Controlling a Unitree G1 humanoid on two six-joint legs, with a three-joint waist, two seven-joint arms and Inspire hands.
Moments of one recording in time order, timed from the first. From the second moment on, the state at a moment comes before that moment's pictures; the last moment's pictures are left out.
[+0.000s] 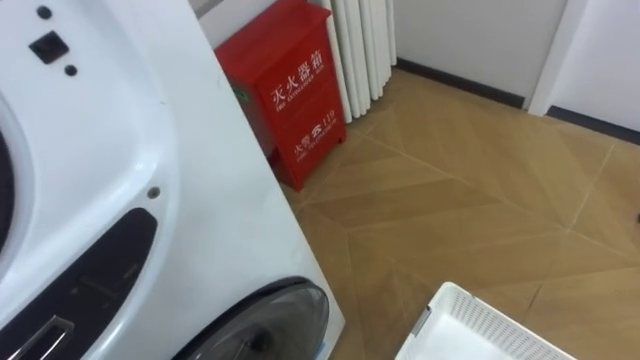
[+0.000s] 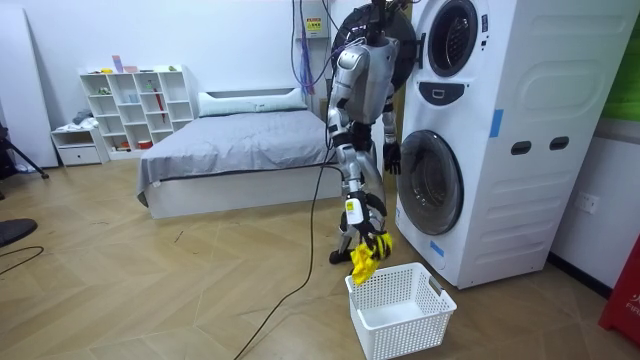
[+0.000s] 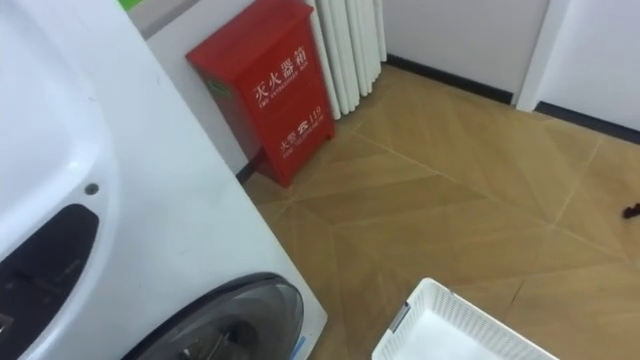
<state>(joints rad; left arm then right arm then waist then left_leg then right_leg) 0.06 0.21 -0.30 1.16 -0.52 0.07 -0.02 0.08 -0.37 -0.14 0.78 0.35 0.00 -0.16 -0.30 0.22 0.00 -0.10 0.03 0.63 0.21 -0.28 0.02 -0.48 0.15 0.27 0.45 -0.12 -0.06</state>
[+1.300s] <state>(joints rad) 0.13 0.22 -0.27 1.14 -0.55 0.04 -0.03 0.13 -0.36 -0.20 0.98 0.60 -0.04 -0.12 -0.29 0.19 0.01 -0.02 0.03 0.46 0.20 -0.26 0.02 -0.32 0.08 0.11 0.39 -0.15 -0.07</state>
